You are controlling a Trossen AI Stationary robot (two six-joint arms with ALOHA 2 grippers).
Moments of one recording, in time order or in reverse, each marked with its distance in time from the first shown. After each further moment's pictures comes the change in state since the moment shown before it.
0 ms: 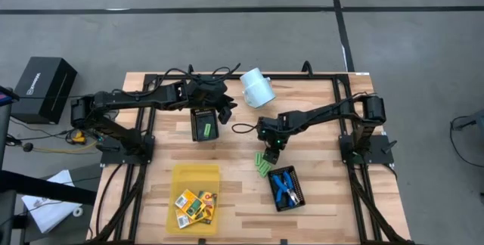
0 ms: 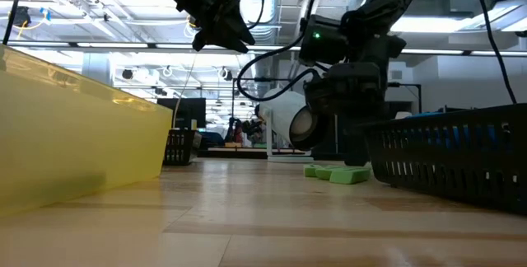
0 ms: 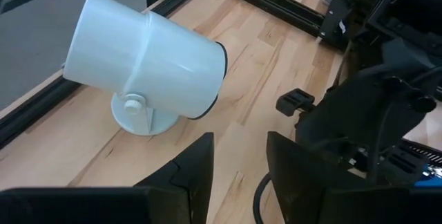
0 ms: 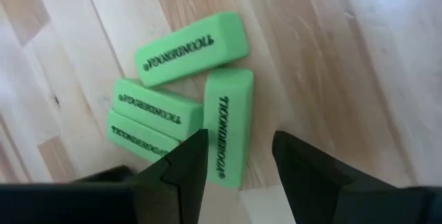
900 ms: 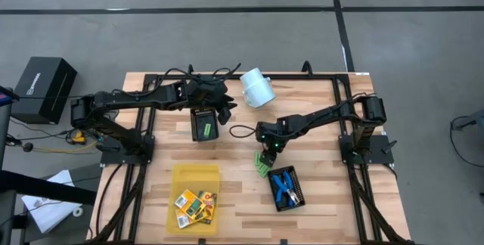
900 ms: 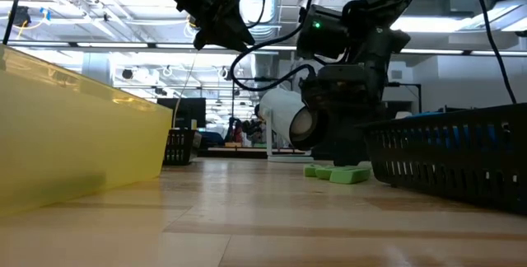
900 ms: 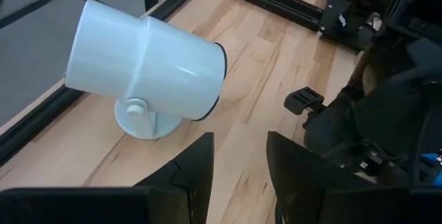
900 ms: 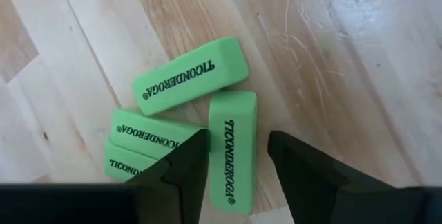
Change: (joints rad) left arm 0.000 0.000 0.000 0.000 0.000 0.055; right arm -0.003 0.006 0.002 0.016 0.168 0.082
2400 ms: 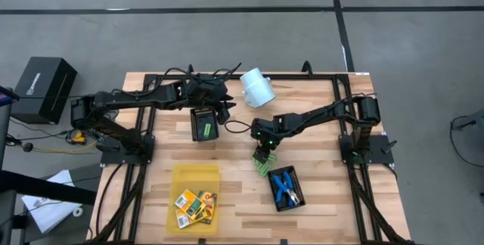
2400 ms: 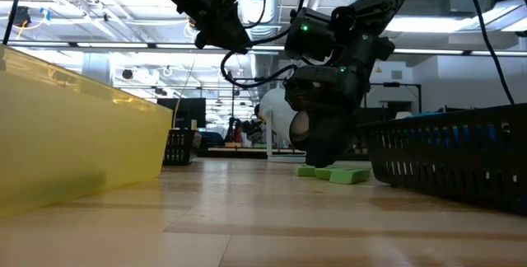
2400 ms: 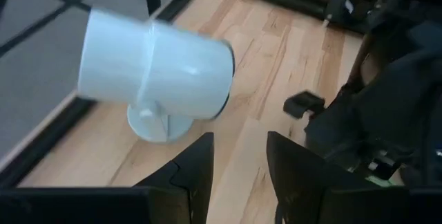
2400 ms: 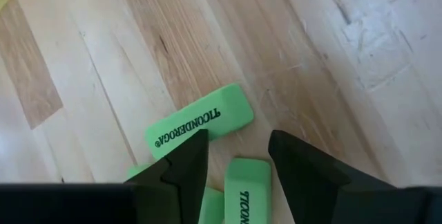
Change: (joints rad) left arm 0.020 0.000 -0.014 0.002 -0.001 0.093; right arm 0.010 0.057 0.043 0.092 -0.037 0.010
